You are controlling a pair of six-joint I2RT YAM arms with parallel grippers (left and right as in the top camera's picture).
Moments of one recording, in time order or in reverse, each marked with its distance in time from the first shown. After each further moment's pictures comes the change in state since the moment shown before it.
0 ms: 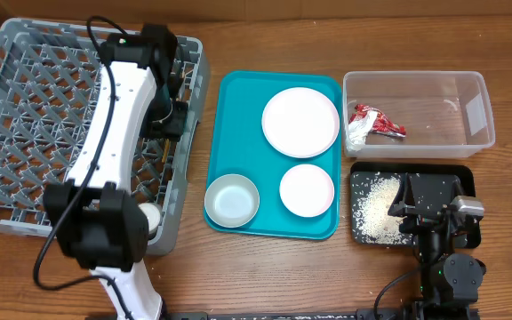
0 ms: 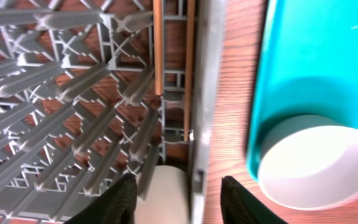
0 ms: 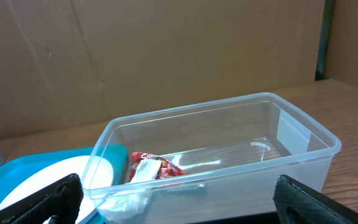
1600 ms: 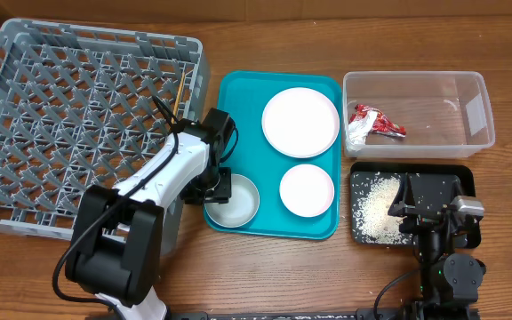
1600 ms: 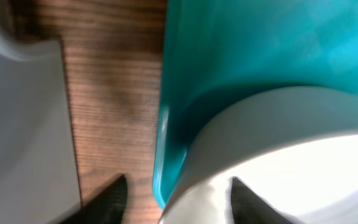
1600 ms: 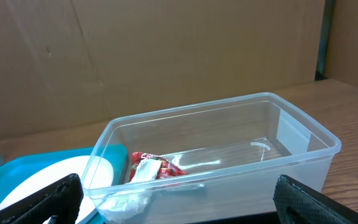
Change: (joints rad) left arm -0.242 -0.136 -0.730 0.483 0.084 -0.411; right arm 0.000 0.000 0.000 0.000 0.000 0.000
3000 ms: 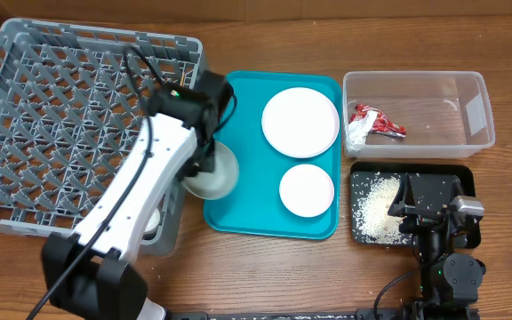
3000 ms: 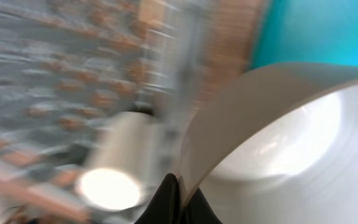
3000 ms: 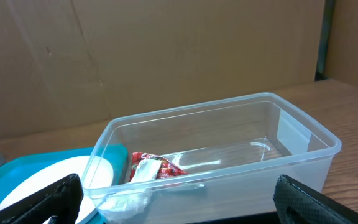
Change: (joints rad) left arm -0.019 -0.124 0.425 -0.468 -0.356 -0.044; right arm 0.000 0.000 0.000 0.000 0.000 0.000
